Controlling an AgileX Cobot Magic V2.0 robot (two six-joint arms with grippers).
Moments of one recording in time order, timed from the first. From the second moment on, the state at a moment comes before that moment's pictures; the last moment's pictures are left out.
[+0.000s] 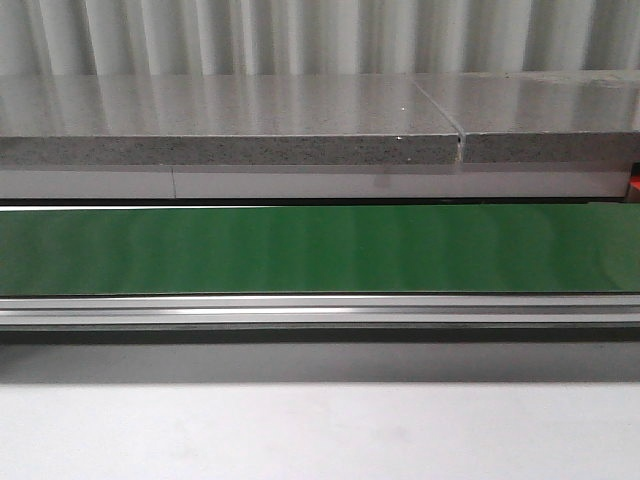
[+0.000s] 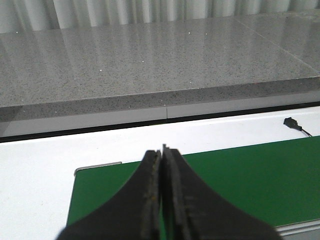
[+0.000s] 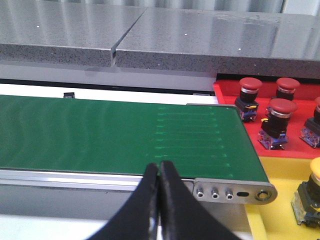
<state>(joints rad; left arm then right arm) 0.01 0.40 -0.53 -0.49 0.45 0.47 -0.01 -0.01 0.03 -0.05 0.16 0.08</state>
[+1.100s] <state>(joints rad) -0.09 0.33 -0.30 -0.01 0.17 -0.02 -0.01 -0.01 0.03 -0.05 0.16 0.08</state>
